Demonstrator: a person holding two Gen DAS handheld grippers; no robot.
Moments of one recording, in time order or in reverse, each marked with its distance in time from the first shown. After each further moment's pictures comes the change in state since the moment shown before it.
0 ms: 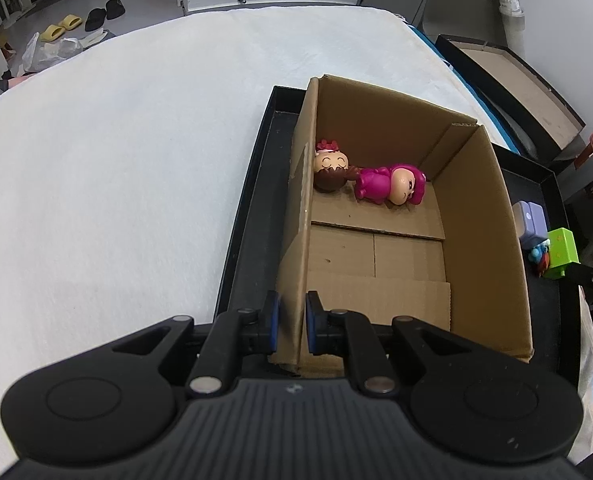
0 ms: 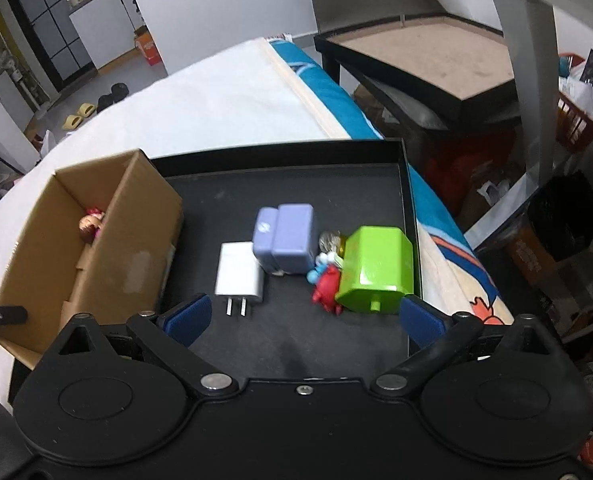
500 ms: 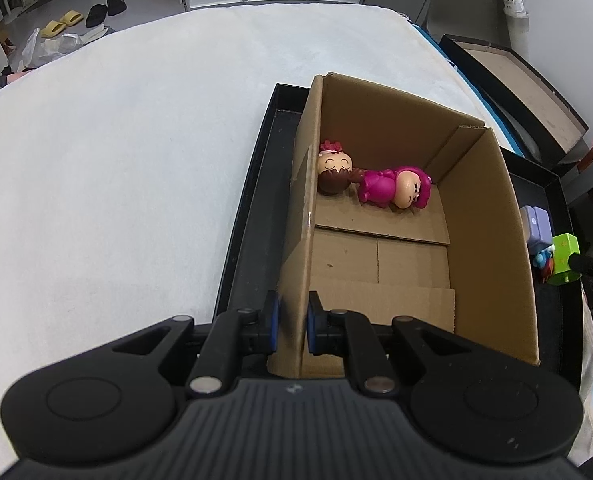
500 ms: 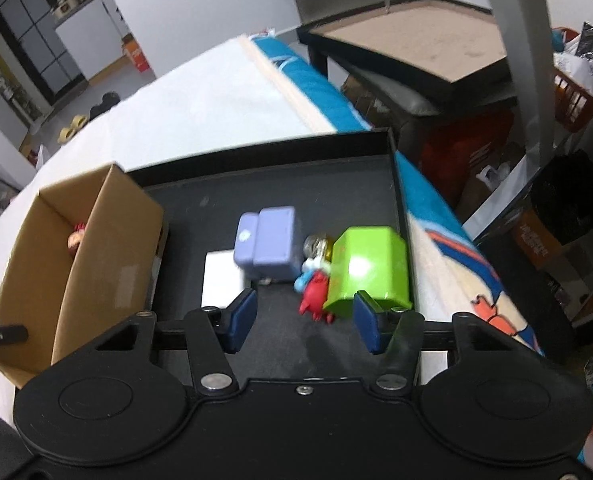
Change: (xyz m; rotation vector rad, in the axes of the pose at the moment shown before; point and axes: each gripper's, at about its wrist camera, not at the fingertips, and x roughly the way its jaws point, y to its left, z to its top) left arm 0.007 0.003 0.004 -0.010 0.008 -0.003; right arm 0.008 -0.017 0.006 0.069 -0.002 0.019
